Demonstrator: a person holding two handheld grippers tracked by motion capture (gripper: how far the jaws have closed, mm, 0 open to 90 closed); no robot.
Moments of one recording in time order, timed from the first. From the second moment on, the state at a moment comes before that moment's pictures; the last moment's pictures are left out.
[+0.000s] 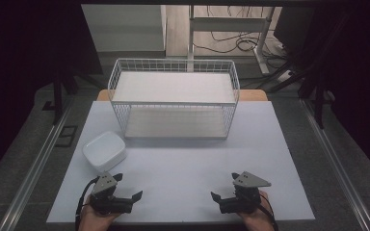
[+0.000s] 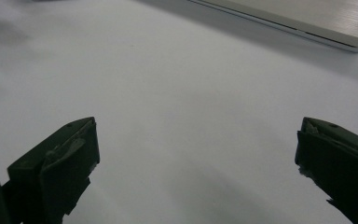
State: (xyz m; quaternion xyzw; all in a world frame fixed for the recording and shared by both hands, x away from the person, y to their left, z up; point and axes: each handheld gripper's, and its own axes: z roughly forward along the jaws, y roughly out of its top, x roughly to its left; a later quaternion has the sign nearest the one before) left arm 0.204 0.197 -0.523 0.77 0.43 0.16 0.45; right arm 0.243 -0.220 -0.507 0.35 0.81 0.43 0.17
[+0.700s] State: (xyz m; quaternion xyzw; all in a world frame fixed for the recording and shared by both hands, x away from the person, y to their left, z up) left arm 0.229 0.234 -0.501 0.73 0.46 0.18 0.47; right arm 0.243 -0.218 -0.506 0.35 0.81 0.43 0.17
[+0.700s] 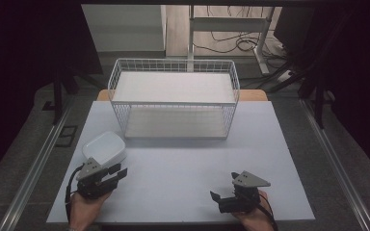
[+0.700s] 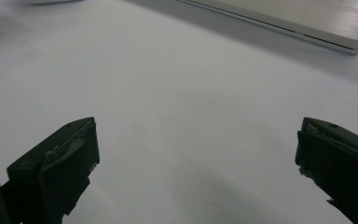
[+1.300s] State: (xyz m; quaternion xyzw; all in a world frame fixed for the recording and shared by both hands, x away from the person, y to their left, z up) left arm 0.285 0.280 -0.488 0.70 0.51 0.23 0.44; right arm 0.244 -0.219 -0.507 0.36 0.81 0.42 0.18
